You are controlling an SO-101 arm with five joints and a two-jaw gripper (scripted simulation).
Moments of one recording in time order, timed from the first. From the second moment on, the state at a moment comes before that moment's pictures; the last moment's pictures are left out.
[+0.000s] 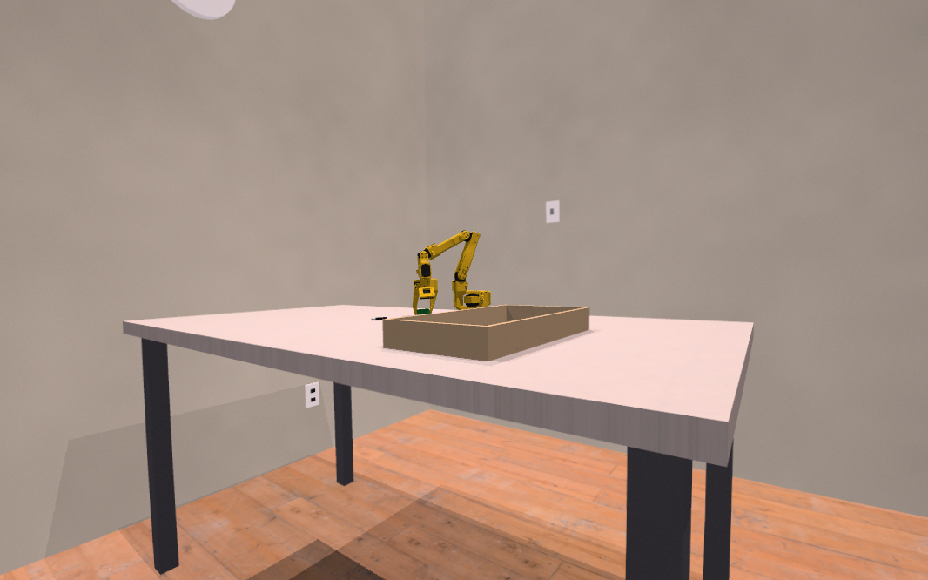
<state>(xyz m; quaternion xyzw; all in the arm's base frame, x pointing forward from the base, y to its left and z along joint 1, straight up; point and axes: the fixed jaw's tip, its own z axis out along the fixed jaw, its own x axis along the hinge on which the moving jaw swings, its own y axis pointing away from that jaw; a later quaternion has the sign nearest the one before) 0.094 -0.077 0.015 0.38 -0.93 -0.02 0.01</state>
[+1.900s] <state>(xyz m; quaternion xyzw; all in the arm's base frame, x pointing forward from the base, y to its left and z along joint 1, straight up) 0.096 -0.078 0.061 0.38 -0.93 -0.02 0.01</state>
